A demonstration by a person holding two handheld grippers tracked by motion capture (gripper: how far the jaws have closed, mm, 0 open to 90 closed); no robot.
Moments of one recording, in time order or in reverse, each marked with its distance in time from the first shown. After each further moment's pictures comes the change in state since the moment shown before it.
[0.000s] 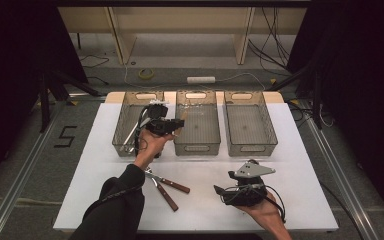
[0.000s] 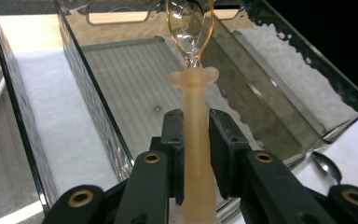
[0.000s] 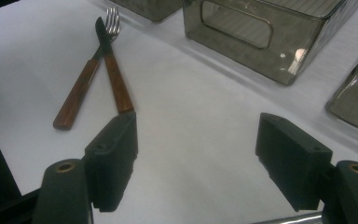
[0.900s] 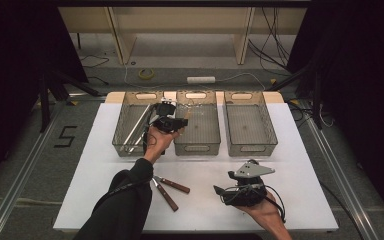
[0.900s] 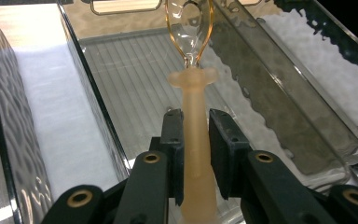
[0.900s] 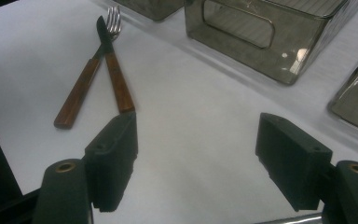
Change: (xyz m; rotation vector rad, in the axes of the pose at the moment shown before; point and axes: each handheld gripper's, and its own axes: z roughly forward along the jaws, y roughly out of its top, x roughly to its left) left arm -0.003 0.006 0.029 0.055 0.074 0.024; right arm 0.000 0.000 0.001 0.003 0.004 -0.007
